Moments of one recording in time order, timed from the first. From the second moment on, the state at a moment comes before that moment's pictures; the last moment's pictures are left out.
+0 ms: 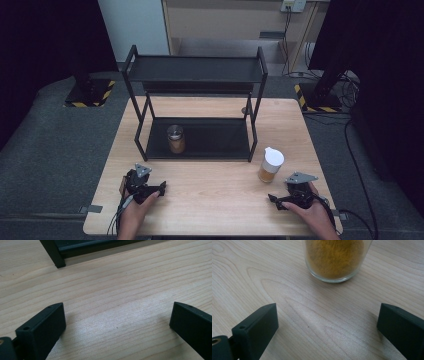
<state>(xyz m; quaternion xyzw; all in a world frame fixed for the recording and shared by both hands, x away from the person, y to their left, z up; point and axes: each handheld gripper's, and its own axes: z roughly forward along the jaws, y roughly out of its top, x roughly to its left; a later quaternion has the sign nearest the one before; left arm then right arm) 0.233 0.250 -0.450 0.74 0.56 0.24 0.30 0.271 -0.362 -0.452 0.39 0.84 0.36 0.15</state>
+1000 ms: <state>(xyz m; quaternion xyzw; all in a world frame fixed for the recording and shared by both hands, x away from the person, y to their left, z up) 0.231 0.251 -0.452 0.74 0.55 0.24 0.30 0.280 -0.368 -0.418 0.37 0.83 0.39 0.15</state>
